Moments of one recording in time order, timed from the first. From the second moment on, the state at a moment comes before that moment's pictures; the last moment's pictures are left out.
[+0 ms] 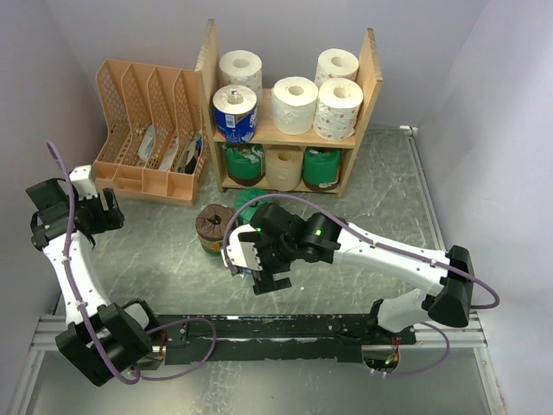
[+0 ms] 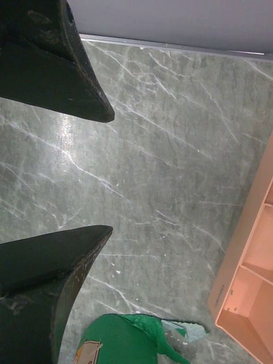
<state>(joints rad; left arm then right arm) 0.60 1.03 0.91 -0.70 0.37 0.27 1.15 1.38 1.26 -0.87 -0.27 -0.72</state>
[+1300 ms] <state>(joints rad) 0.60 1.03 0.91 -0.70 0.39 0.27 1.11 1.61 1.29 -0.66 -0.16 -0.72</state>
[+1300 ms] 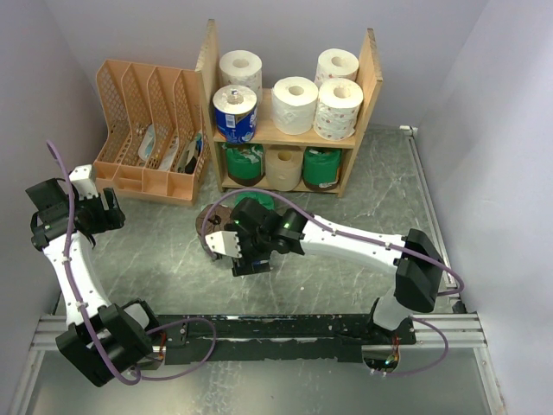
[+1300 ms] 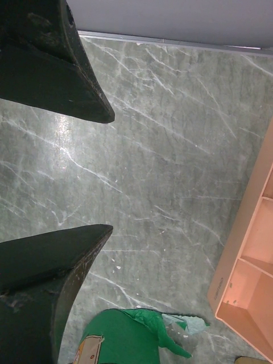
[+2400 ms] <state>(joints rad) 0.60 1.02 0.91 -0.70 0.41 0.27 1.09 1.67 1.27 -0.62 -0.13 -0.74</state>
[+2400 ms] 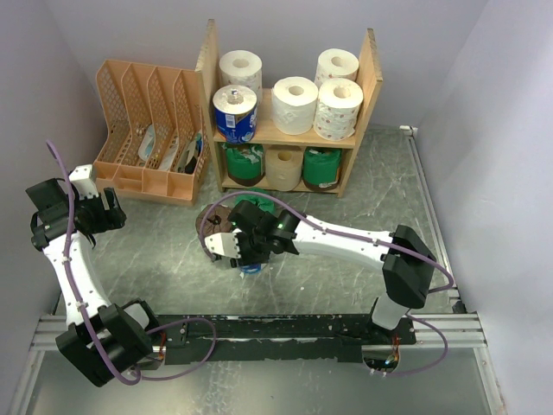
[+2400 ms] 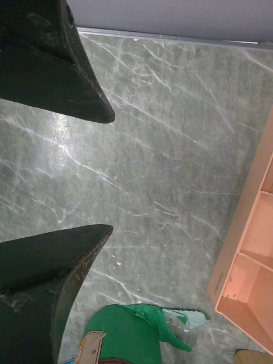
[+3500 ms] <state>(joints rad) 0.60 1.02 0.91 -0.70 0.41 0.28 1.05 1.61 1.58 -0.92 -0.10 -0.74</state>
